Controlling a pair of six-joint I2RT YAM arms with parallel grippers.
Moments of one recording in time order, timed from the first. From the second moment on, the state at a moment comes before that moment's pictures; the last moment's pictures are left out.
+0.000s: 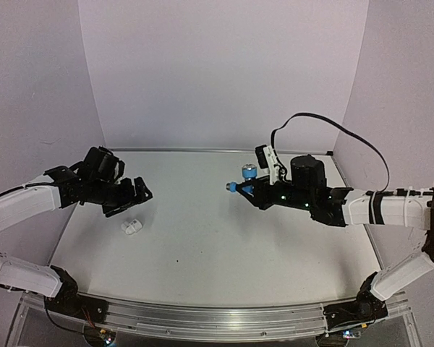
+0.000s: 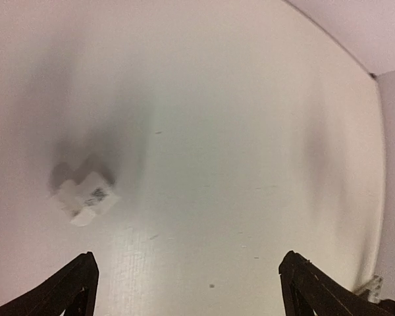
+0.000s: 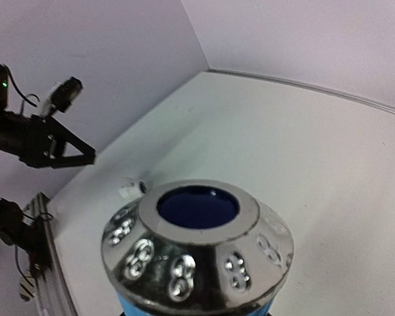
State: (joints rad) left arm -0.58 1.16 0.88 -0.49 0.06 -0.79; right arm 0.78 1.43 0.85 0.32 -0.21 0.33
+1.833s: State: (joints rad) left arm -0.59 1.72 1.01 -0.63 -0.26 -1.06; right arm 0.82 1.32 0.80 0.13 -0.16 0.18
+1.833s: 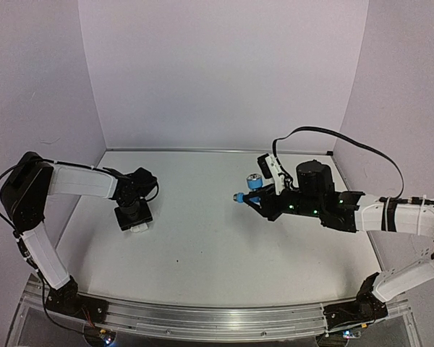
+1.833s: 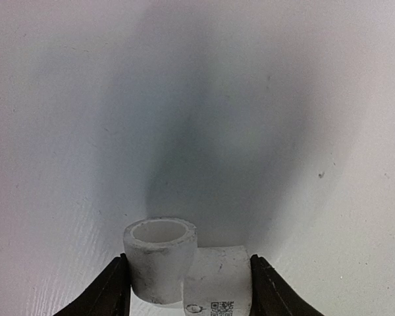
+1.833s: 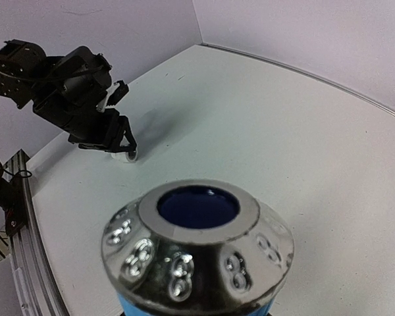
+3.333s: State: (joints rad) left arm -0.74 1.77 1.13 -0.63 0.07 -1.70; right arm 0.86 1.29 0.77 0.16 -0.13 0.23
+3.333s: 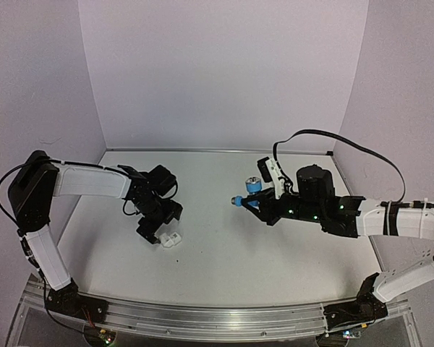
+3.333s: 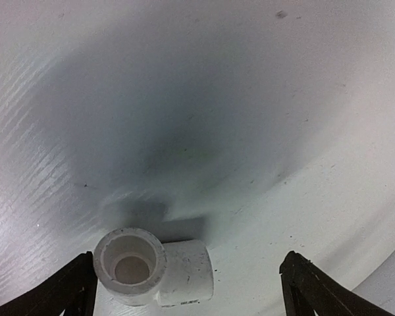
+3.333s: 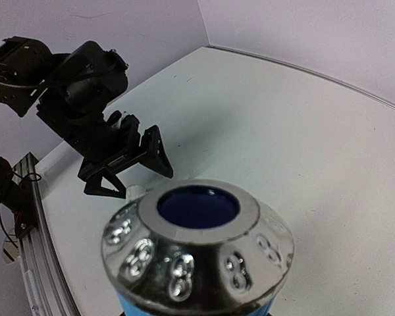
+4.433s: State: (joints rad) left arm -0.63 1.63 1.04 -0.50 0.31 -0.33; right arm 0.86 1.28 0.75 0.17 -0.13 0.21
